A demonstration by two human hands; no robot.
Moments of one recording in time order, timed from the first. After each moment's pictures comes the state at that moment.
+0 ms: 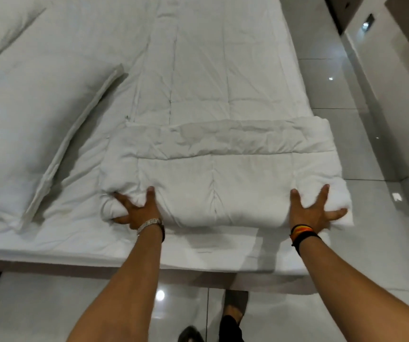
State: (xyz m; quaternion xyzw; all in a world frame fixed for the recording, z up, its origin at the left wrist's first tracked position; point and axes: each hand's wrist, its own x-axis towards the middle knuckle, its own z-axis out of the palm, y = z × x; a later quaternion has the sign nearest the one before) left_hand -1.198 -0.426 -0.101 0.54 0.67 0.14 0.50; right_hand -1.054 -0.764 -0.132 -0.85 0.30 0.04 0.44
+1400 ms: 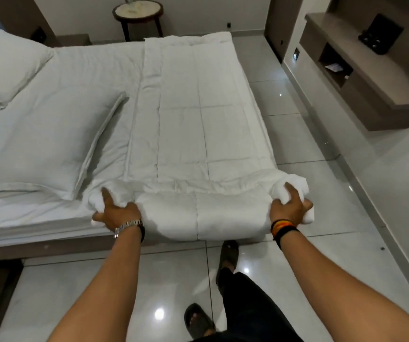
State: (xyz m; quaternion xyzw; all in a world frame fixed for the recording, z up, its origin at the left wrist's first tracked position) left_hand -1.444 -0.466 0.089 0.33 0.60 0.35 0.64; right_hand -1.340 -0.819 0.051 -0.80 0.27 -0.05 0.53
